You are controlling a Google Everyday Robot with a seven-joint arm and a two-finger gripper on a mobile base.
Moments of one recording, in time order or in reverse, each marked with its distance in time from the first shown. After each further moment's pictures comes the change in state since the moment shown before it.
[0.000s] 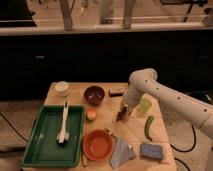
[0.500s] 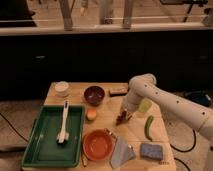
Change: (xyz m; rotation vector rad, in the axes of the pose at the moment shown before) arm -0.002 0.012 0.024 -0.011 -0.019 0.037
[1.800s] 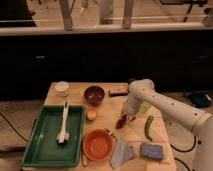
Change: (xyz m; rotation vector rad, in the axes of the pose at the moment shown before) arm 0.016 0.011 0.039 -0.049 -0.034 0.062
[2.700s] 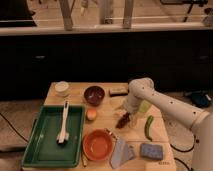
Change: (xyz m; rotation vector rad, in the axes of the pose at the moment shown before) arm 0.000 -0.005 -0.005 0.014 -0.001 -0.011
